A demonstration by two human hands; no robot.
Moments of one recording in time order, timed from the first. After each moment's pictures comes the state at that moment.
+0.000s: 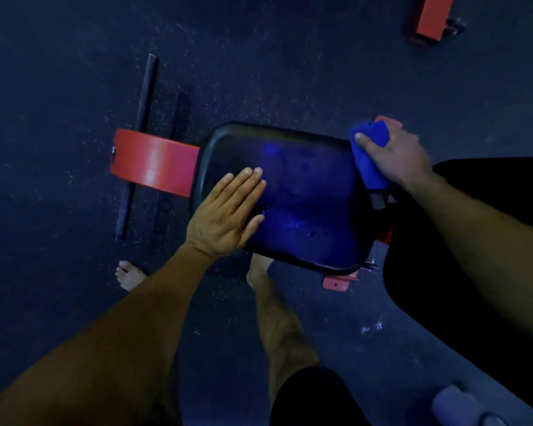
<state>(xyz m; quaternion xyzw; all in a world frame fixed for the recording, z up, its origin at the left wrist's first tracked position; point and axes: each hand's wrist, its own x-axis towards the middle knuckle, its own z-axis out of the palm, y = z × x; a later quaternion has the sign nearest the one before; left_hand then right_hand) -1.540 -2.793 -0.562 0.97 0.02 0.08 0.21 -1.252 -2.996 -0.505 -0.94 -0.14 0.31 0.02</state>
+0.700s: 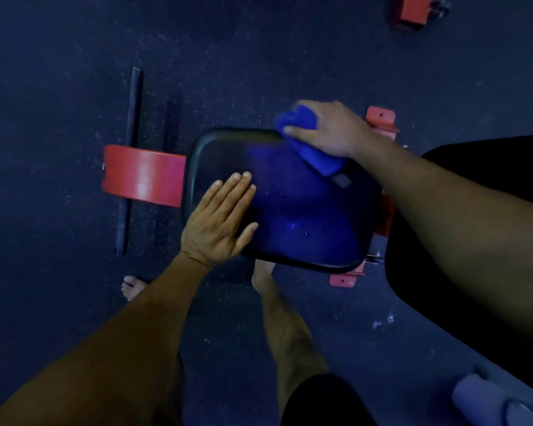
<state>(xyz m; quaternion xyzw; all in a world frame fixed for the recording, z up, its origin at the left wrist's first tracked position) -1.543 -2.793 -0.574 0.98 0.00 0.10 0.18 -1.262 -2.920 -0.514 -0.87 -0.33 0.35 0.05</state>
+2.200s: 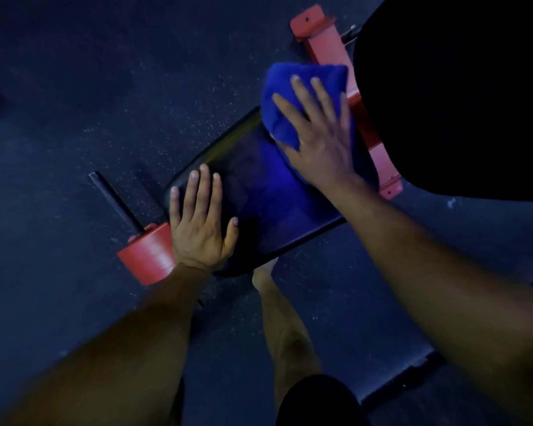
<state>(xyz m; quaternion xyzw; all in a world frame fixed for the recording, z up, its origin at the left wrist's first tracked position) -1.480 -2.731 -0.571 0.98 -0.17 0.00 0.10 -1.381 -2.985 -0.537 -1.00 -0.03 0.05 0.04</state>
